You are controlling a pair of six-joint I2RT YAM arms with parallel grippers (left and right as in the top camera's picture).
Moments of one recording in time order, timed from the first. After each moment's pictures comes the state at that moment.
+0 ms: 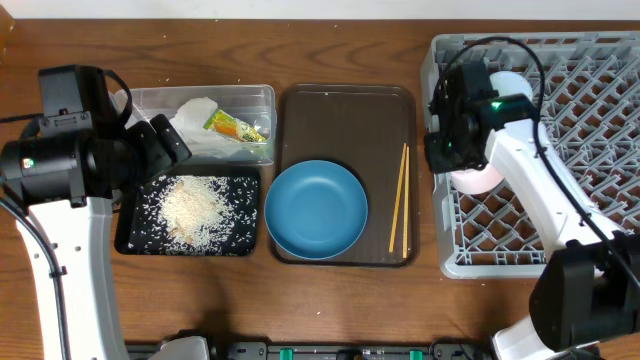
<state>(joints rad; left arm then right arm) 0.17 1.35 1.62 -1.42 0.04 -0.43 0.22 1.74 1.37 -0.99 -0.03 0.08</state>
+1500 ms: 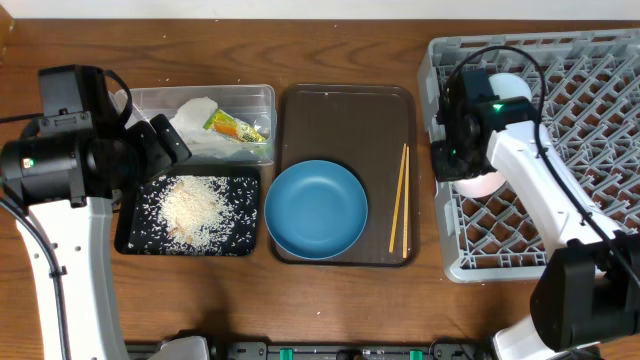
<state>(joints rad) 0.17 1.35 1.62 -1.42 0.04 -0.43 0.20 1.73 1.38 -1.06 0.03 0.09</state>
